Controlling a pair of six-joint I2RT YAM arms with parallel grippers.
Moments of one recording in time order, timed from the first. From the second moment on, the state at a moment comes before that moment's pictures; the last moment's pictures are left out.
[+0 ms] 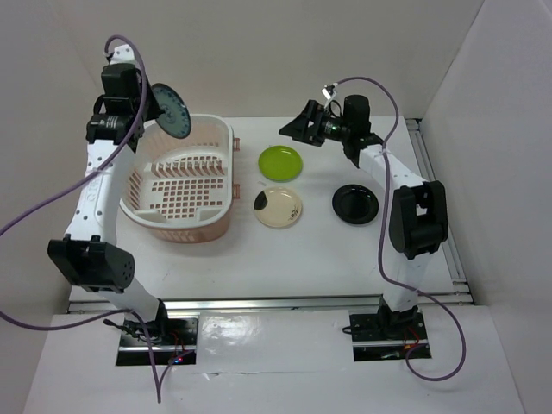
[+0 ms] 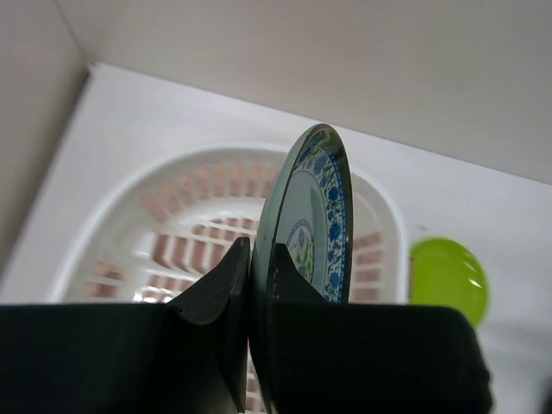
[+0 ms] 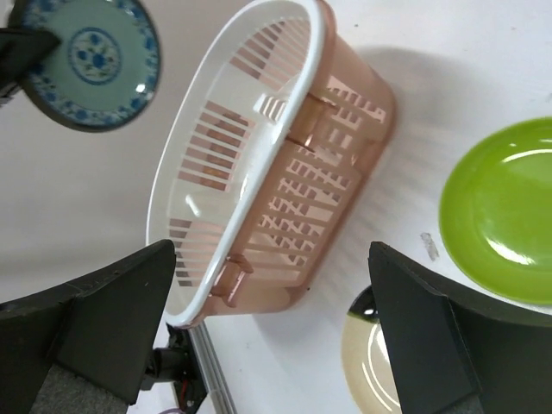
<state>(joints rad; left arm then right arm) -0.02 1.64 1.88 -0.62 -0.14 -0.29 0.23 1.90 1.54 0.14 -0.80 0.70</state>
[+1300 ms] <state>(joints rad) 0.06 1.63 1.29 -0.05 -0.28 0.24 0.36 1.86 1.33 0.13 -0.80 0.66</state>
